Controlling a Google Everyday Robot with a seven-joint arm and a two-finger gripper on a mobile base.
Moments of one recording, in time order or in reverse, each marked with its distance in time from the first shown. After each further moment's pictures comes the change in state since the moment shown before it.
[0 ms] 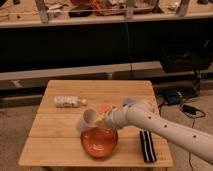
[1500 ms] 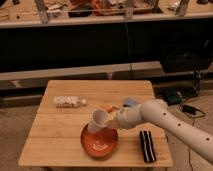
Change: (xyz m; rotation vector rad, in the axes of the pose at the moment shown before) arm 0.017 0.031 -0.032 -0.016 -0.049 0.030
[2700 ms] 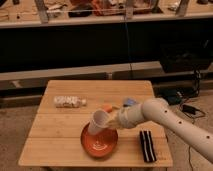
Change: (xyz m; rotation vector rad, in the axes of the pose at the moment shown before) arm -0.002 0.001 -0.002 -0.010 -0.043 0.018
